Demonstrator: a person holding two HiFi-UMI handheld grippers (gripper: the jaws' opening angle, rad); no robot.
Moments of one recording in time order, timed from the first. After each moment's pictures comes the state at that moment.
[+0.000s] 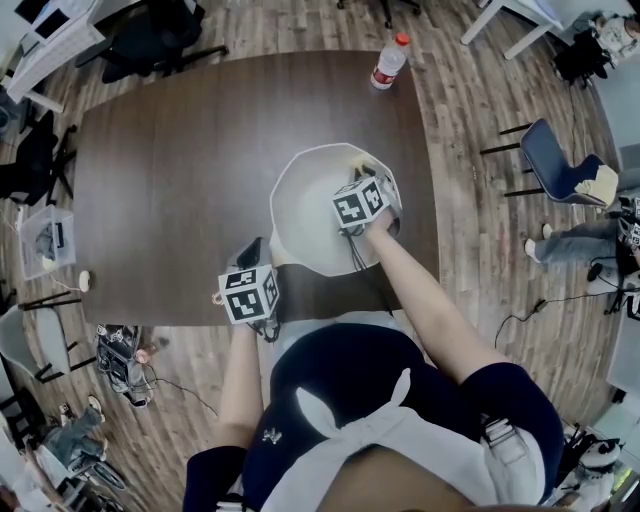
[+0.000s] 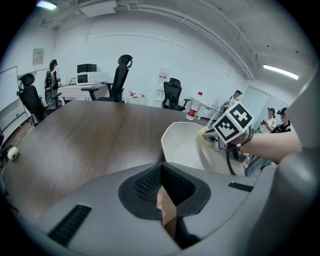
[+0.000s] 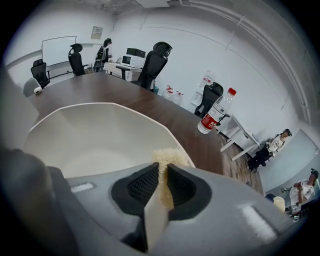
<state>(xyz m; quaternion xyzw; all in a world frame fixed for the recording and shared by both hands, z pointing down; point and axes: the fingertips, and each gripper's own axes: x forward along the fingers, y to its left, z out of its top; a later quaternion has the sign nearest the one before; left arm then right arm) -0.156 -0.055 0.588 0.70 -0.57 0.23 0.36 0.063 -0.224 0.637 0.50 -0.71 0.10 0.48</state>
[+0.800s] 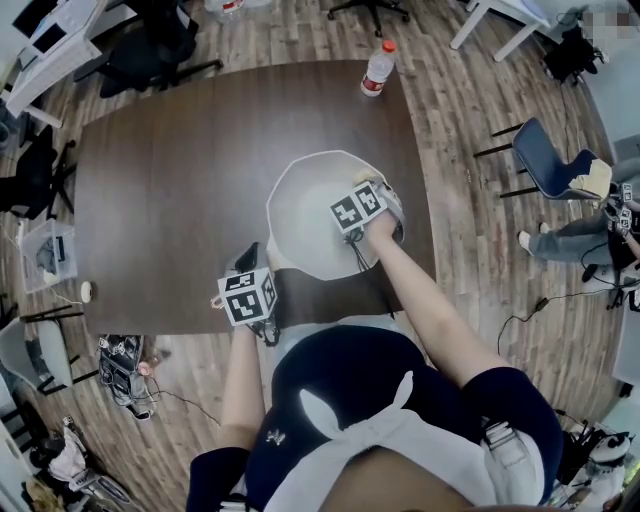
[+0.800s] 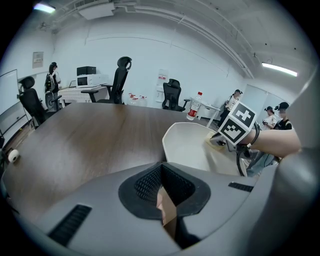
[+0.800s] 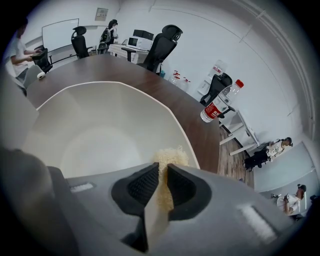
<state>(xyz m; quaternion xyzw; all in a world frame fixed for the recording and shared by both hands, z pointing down) -0.157 -0.054 0.588 0.70 -0.58 0.23 0.34 0.087 -0.199 0.642 0.46 -0.67 0.10 0.57</state>
